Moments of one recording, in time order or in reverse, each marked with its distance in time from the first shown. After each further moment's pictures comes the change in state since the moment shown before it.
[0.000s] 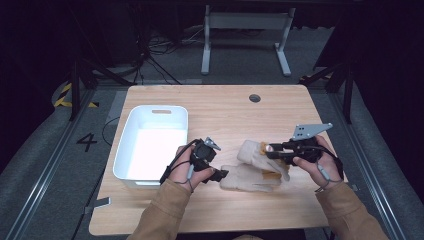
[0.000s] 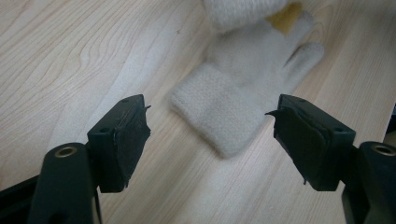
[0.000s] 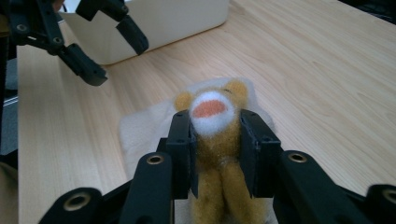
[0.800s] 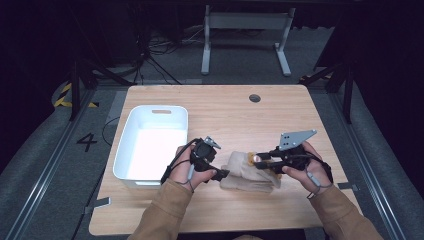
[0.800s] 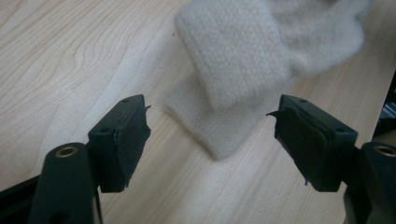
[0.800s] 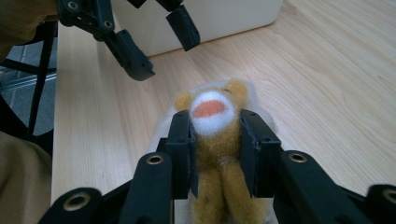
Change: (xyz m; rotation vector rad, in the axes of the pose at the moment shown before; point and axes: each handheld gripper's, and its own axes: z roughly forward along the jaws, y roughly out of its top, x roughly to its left) left arm -0.001 0.003 -0.002 0.001 -0.019 -0.016; right arm 0.025 0.006 0.024 0.025 0.110 -0.085
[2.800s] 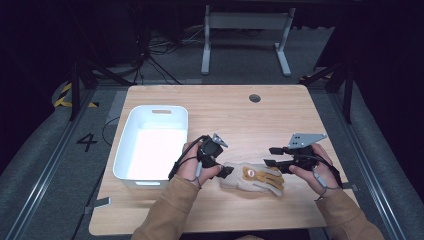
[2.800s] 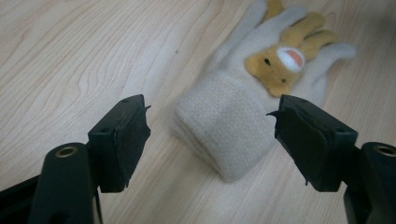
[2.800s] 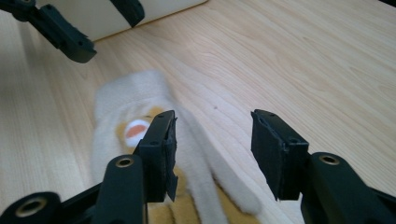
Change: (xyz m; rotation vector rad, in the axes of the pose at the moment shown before) left arm -0.002 0.015 0.011 -0.001 0.032 0.066; right arm -0.013 -0.029 -0.014 0.010 -0.210 0.108
